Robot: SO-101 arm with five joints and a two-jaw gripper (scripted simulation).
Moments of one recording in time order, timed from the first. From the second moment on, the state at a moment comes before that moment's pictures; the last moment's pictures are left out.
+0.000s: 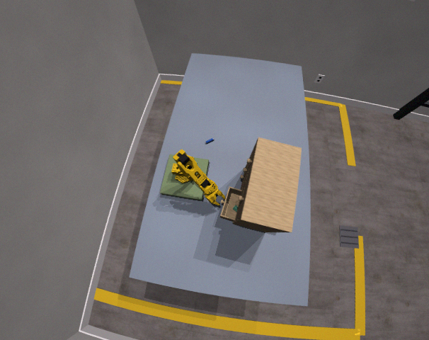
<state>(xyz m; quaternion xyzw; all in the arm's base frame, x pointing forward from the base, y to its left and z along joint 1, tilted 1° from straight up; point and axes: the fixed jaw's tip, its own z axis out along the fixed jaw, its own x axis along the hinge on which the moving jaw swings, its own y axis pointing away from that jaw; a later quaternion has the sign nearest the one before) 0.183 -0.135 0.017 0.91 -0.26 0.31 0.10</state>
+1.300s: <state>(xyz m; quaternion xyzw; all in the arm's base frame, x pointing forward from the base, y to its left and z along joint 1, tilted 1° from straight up) 0.184 -0.135 0.017 0.91 -0.26 0.31 0.10</state>
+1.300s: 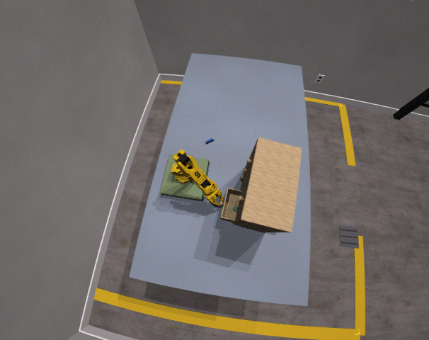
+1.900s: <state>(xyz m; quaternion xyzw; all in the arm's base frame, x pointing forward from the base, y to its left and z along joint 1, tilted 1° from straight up) 0.184 -0.135 0.017 0.91 -0.26 0.31 0.10</state>
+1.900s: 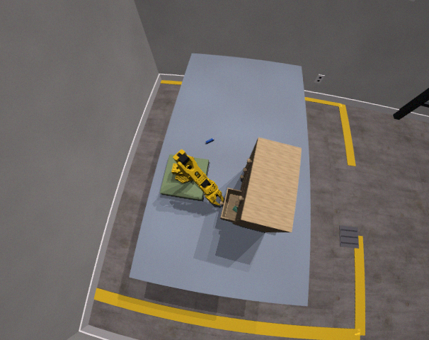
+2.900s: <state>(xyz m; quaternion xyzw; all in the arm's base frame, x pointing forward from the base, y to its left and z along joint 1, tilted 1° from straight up) 0.199 -0.140 0.017 0.91 -0.26 0.31 0.10</state>
